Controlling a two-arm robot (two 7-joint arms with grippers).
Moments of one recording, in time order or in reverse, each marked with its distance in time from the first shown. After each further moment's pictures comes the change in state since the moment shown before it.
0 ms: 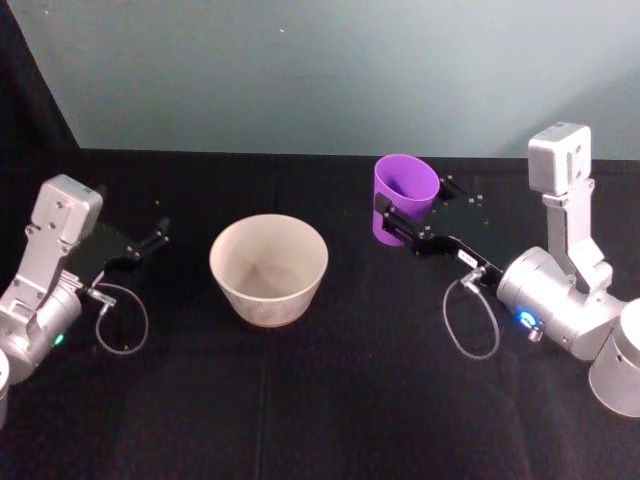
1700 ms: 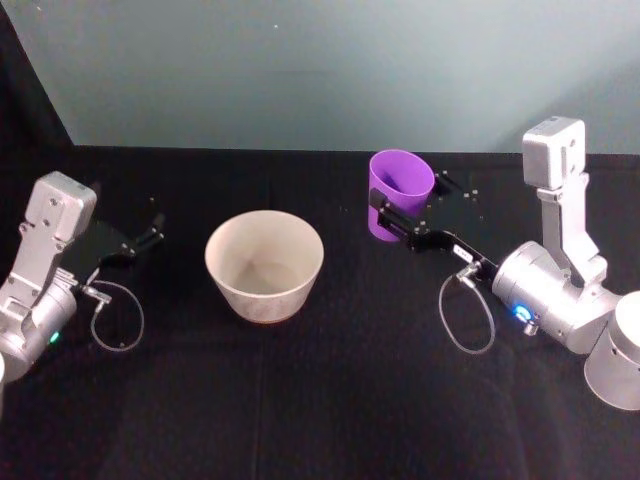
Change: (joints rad) left arm 0.000 0.000 0.000 0.000 0.000 0.000 0.000; right arm 0.000 0.000 0.000 0.000 0.000 0.000 0.000
